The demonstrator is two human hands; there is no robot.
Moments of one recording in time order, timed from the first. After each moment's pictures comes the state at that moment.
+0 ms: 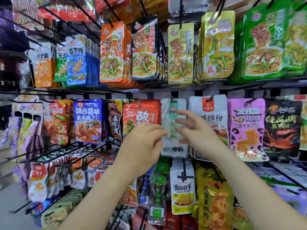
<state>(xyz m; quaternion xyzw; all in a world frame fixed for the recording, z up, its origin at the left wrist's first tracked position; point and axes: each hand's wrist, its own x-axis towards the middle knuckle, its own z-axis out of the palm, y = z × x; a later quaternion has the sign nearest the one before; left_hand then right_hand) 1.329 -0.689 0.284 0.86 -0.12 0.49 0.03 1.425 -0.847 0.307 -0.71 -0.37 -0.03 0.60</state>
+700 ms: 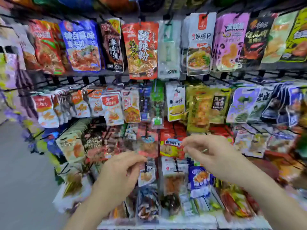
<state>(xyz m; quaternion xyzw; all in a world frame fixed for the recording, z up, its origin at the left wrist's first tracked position) 1.122 -0.672 0.094 0.92 -0.08 0.28 0.26 1.198 -0.914 0.153 -0.87 -0.32 0.00 0.38</state>
